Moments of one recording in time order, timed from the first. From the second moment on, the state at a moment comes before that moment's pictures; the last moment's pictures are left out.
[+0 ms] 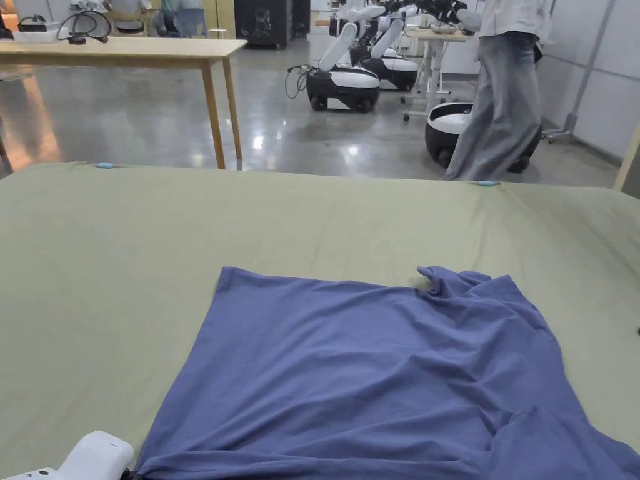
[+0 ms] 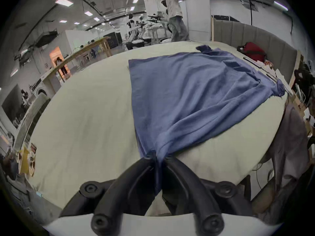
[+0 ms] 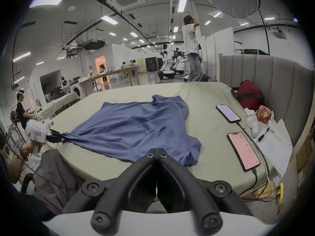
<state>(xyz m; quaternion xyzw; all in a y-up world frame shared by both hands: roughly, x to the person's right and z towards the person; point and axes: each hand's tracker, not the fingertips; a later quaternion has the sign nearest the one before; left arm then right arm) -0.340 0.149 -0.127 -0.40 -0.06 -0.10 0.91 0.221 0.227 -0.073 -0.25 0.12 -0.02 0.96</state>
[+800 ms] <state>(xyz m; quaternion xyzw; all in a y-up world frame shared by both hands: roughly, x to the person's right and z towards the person) -0.346 0.153 -0.130 -0.40 -0.07 -0.08 0.91 0.243 0.158 -0.165 -0.42 0.15 0.04 0.89</state>
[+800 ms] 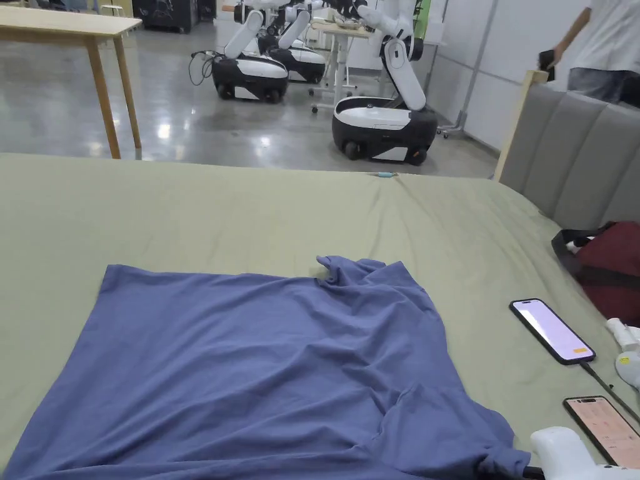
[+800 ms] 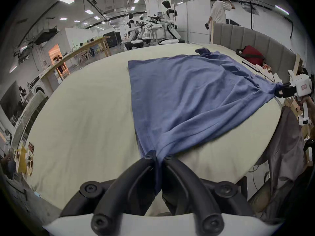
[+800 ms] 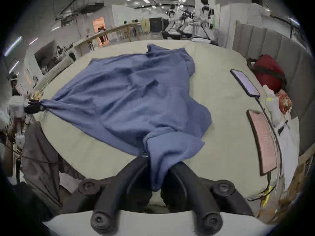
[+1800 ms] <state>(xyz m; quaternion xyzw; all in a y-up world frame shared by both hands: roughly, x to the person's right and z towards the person) -0.334 0.147 -0.386 -0.44 -0.04 -0.07 0.90 0.202 0.146 -0.437 -0.42 0.08 0.06 0.90</state>
